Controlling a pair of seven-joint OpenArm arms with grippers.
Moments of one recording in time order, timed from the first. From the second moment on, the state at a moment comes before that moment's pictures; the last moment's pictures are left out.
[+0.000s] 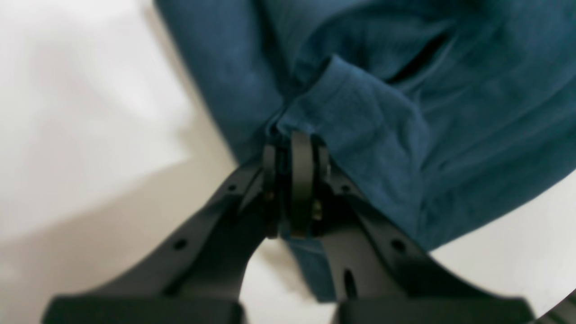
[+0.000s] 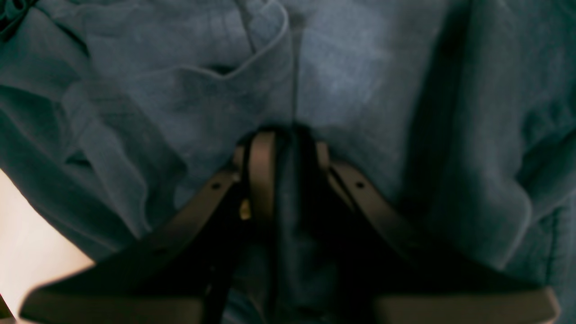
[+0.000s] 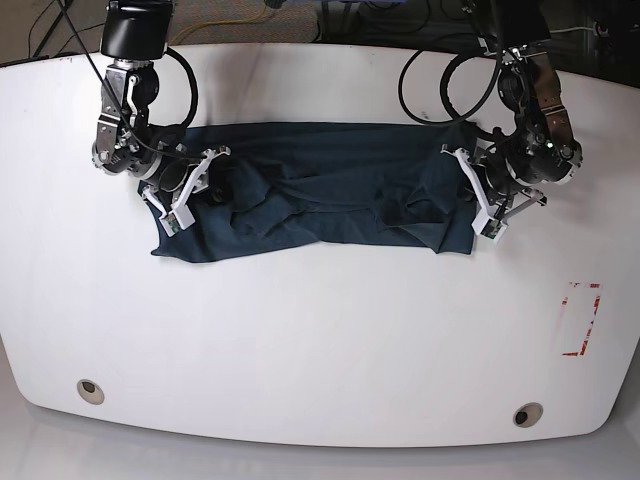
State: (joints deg) left arm 2.0 -3.5 -18.7 100.9 -13.8 -41.8 69.1; right arm -2.3 13.6 12.5 77.0 24.7 41.4 -45.5
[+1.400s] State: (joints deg) left arm 1.6 -3.9 11.0 107.4 -21.1 -41.8 71.7; right arm -1.0 12.6 12.5 76.7 24.3 41.4 -46.4
